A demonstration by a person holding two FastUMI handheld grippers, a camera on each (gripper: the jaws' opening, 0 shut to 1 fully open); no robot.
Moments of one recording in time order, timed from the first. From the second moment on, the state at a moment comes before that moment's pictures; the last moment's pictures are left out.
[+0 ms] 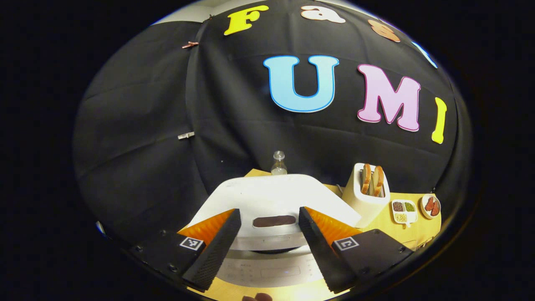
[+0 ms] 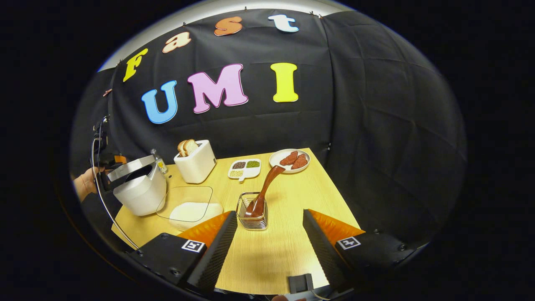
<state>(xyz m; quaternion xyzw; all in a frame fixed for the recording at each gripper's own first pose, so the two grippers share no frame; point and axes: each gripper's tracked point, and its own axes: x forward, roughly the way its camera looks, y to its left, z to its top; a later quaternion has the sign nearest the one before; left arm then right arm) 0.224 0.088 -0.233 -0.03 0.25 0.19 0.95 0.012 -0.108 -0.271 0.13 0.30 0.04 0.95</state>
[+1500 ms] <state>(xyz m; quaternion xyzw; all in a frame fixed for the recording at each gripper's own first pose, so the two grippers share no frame) 0.201 0.046 -0.235 -0.02 0.19 0.10 0.98 0.038 -0.097 -0.241 0.11 0.25 0.04 0.96</state>
